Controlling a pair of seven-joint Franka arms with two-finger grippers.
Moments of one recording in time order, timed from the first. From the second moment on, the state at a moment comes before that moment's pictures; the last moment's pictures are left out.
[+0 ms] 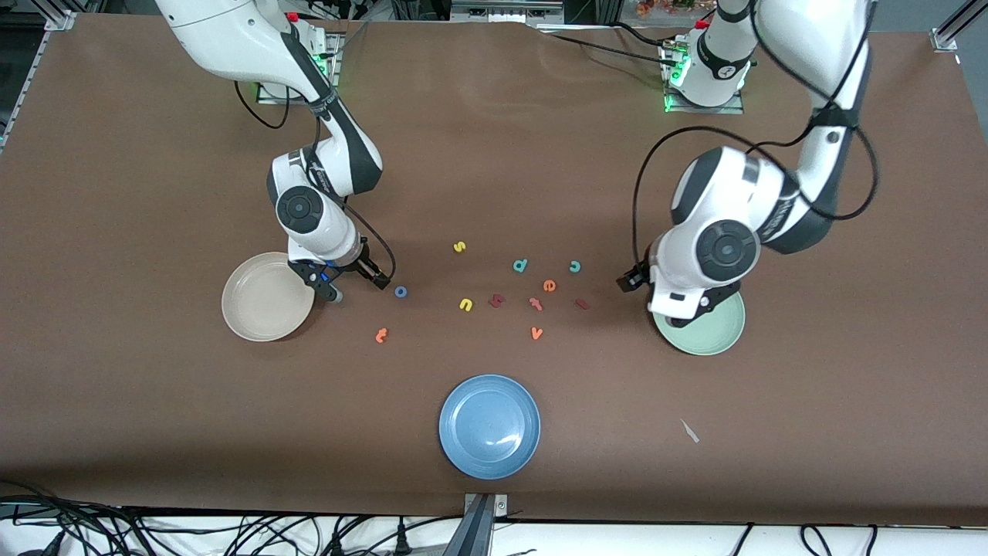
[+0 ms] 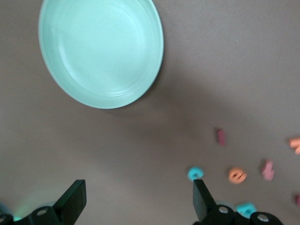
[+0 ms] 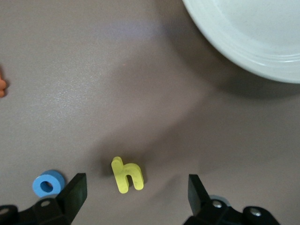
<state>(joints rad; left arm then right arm) -0.34 0.53 -0.04 -1.55 -0.08 1.80 -1.01 0.43 0.51 0.00 -2.04 0.07 2.51 1.08</state>
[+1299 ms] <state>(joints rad) -0.35 0.60 -0.04 -1.54 -0.08 1.90 -1.13 0.43 0.53 0.02 -2.02 0.08 2.54 1.08</state>
